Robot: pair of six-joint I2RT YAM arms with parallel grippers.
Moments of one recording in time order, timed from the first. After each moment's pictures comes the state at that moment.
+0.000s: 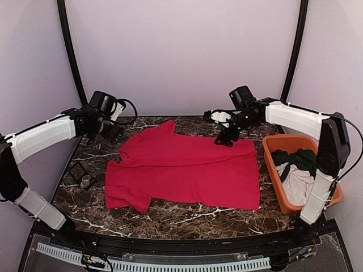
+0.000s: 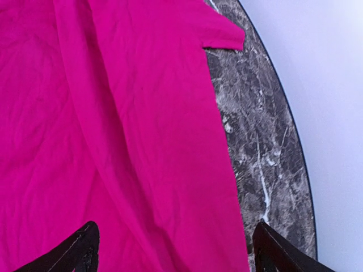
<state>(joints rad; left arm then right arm) -0.49 1.47 1.21 -0.53 -0.51 0.30 0.52 1.80 1.49 -0.61 -0.17 -0.78</state>
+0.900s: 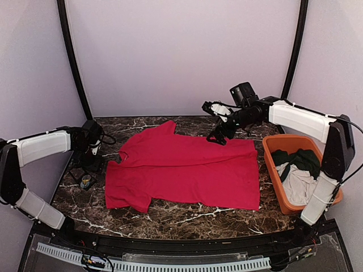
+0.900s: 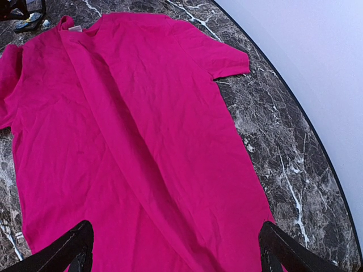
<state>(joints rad) -0.27 1.38 0.93 -0.83 -0.36 -0.10 0.56 1.74 1.50 -0.57 -0.28 -0.50</state>
